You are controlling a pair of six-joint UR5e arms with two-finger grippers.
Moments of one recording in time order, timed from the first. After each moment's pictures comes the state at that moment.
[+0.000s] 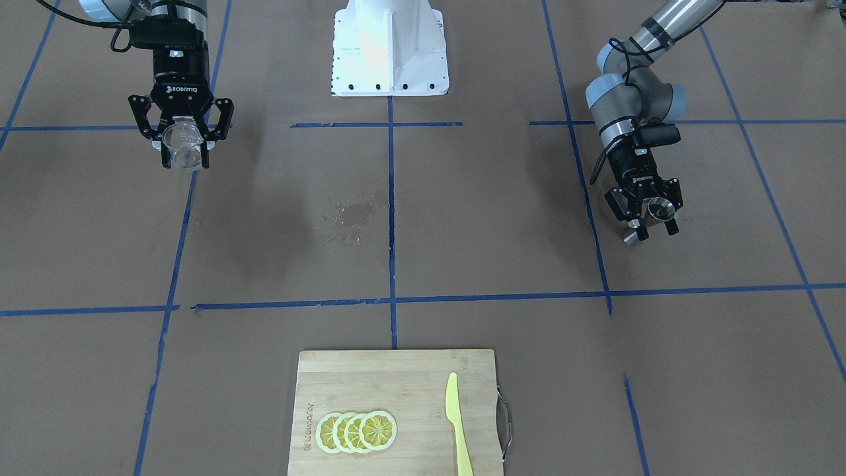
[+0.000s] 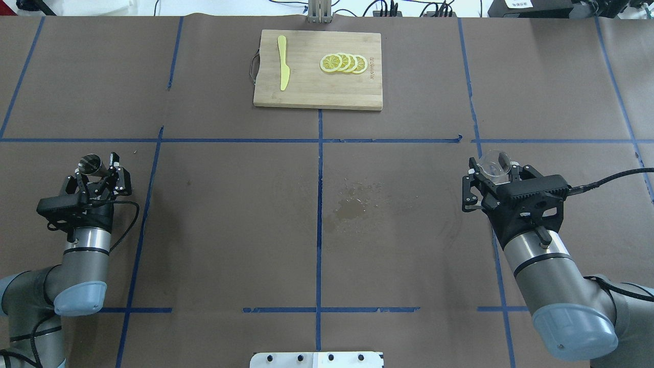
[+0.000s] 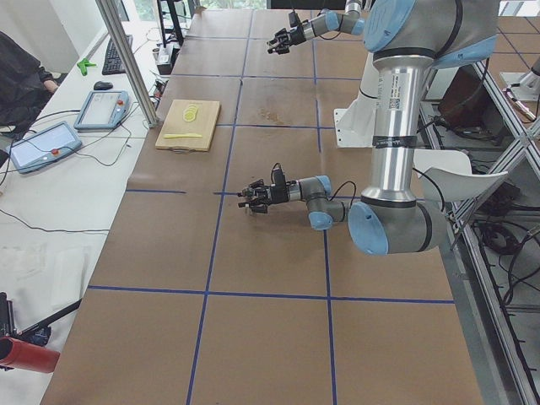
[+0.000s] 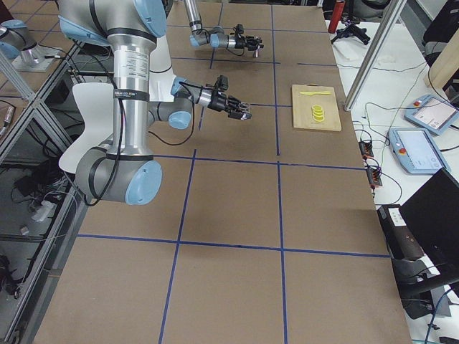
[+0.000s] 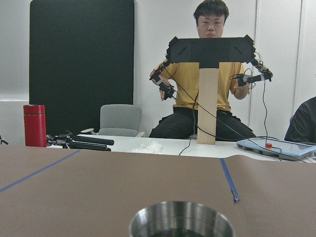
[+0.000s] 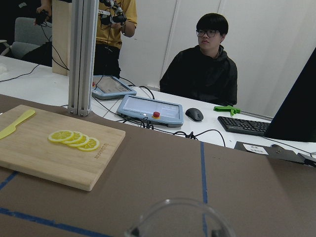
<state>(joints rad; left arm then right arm) -0.29 -1.62 -1.42 -2.58 -0.31 -1.46 0.20 -1.65 2.14 -1.04 0.57 1.07</state>
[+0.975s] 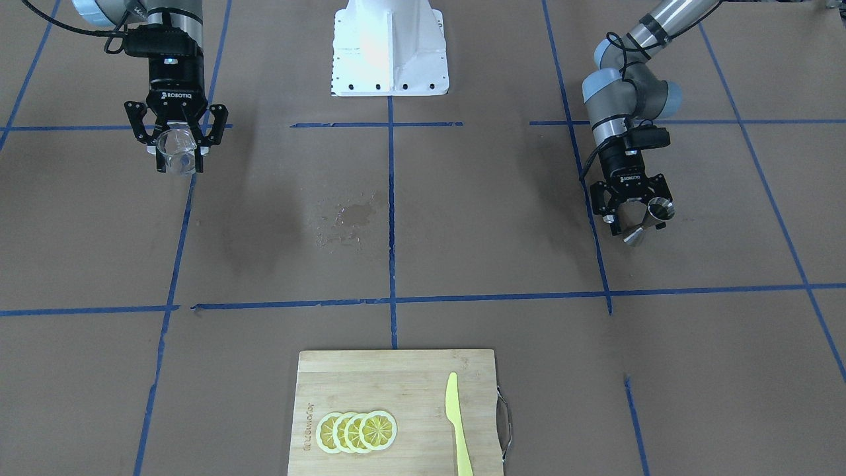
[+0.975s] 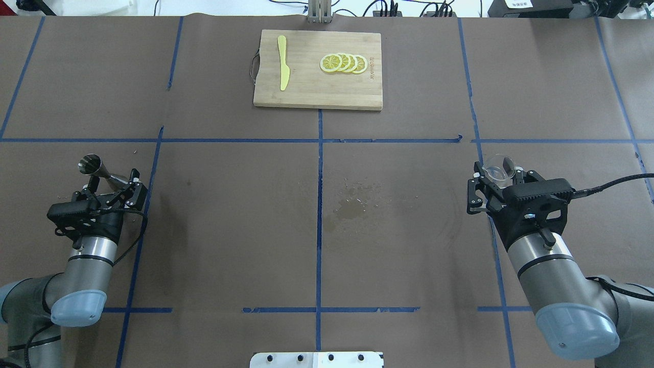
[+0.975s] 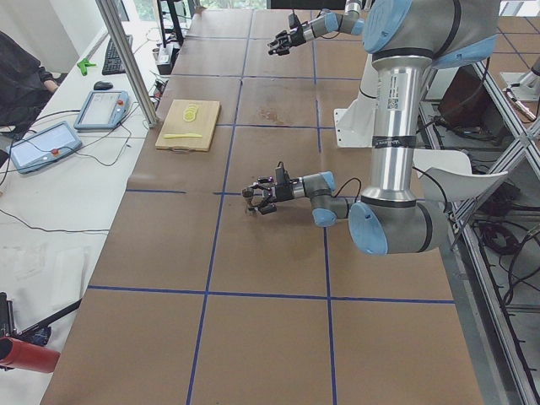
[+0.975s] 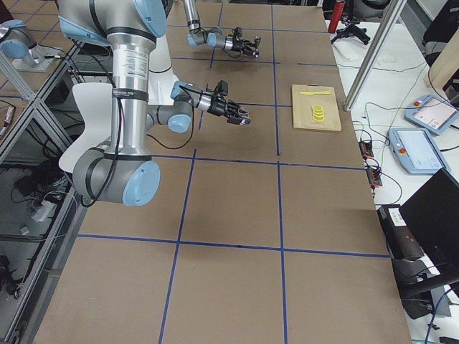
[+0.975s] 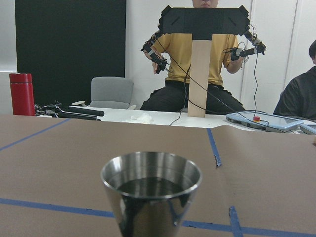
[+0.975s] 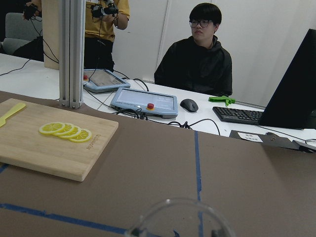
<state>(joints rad) -0.25 -1.60 -1.47 -2.58 -0.42 -1.46 0.20 -1.67 2.12 -1.04 0.58 1.13</state>
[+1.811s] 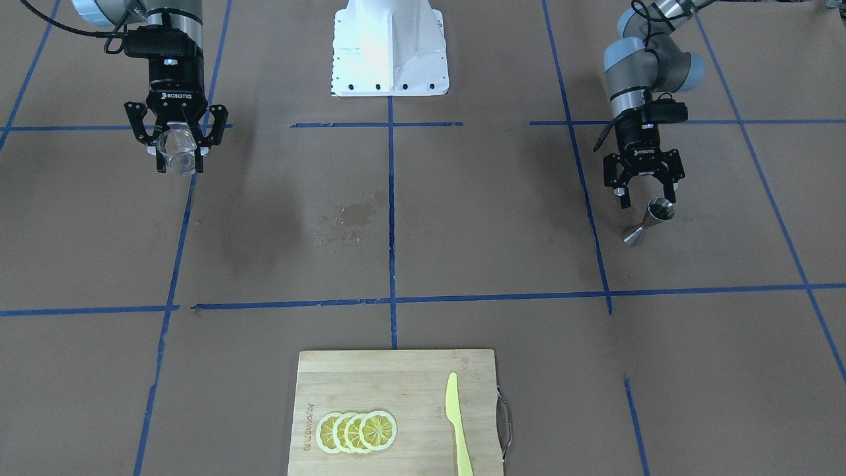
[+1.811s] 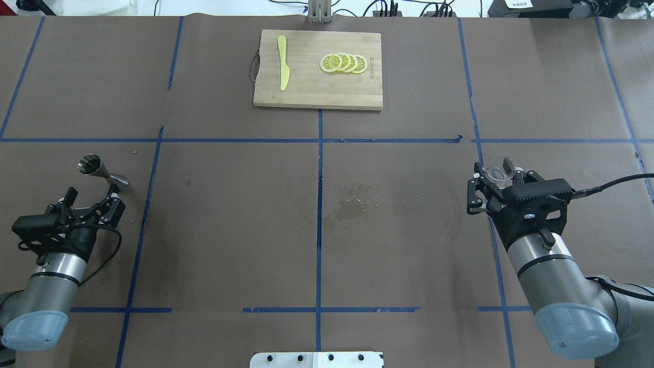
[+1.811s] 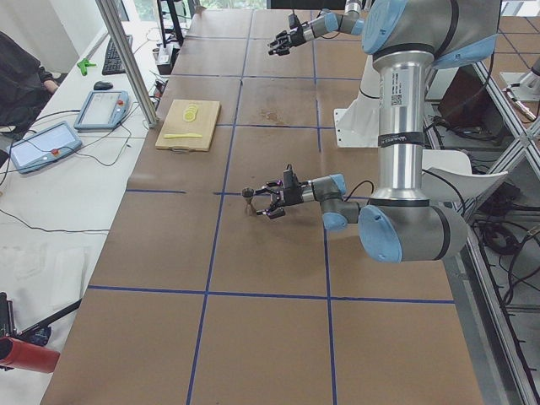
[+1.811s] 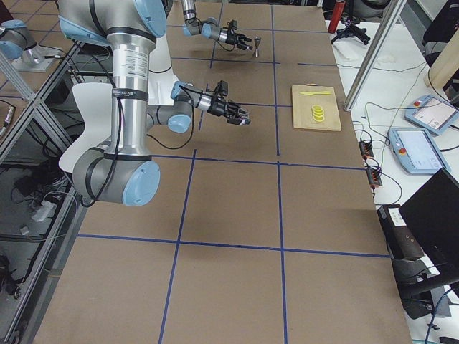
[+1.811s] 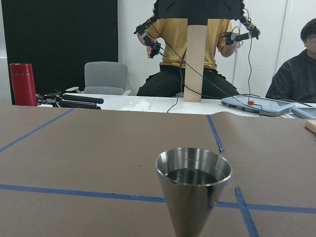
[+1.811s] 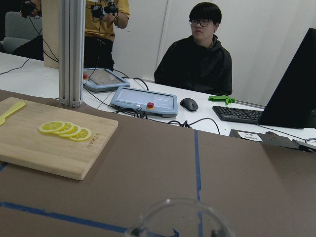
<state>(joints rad) -0.19 -1.43 -1.62 -2.58 -0.45 -1.45 0.20 -1.67 2.12 -1.04 0.58 1.13</state>
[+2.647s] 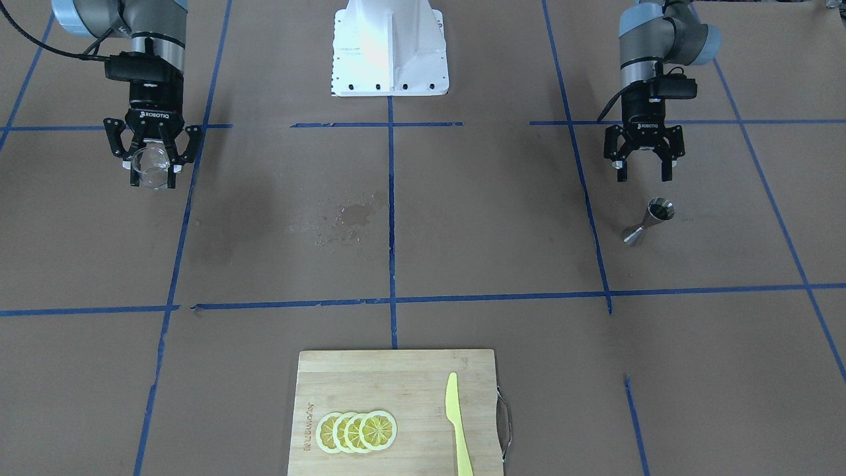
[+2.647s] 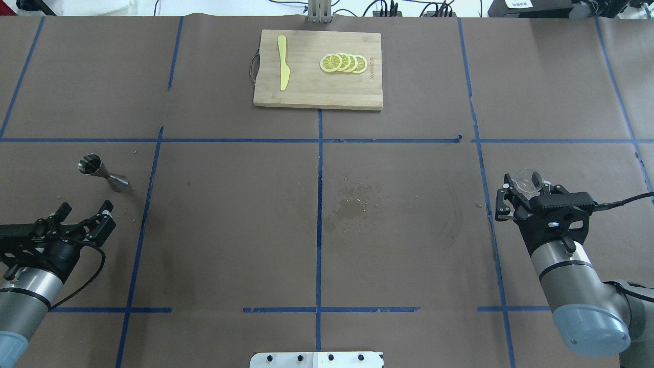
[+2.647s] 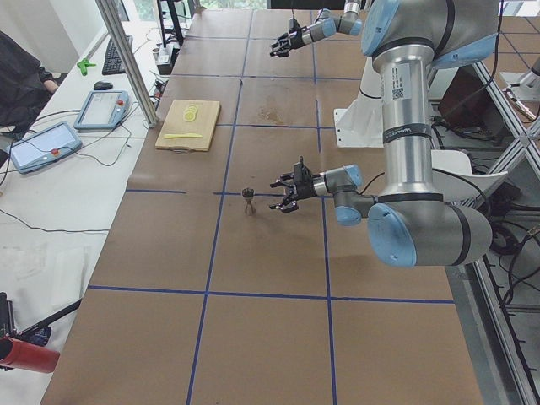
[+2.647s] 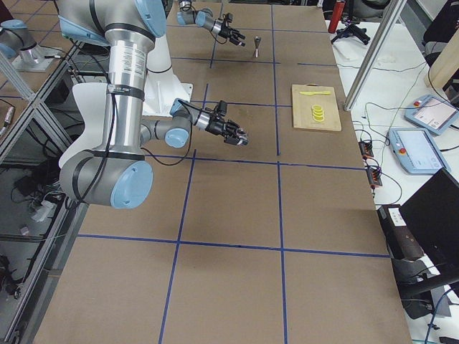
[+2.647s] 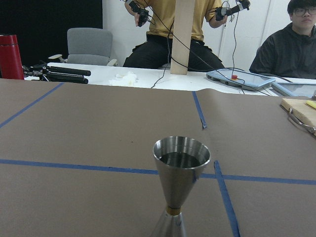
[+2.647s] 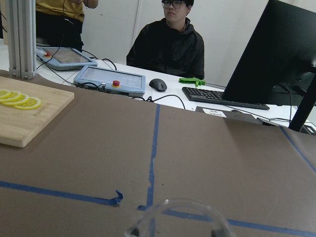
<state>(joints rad) -0.13 -1.30 -1.82 -2.58 -0.55 -1.45 0.19 -1.79 2.04 -1.04 0.58 1.32</state>
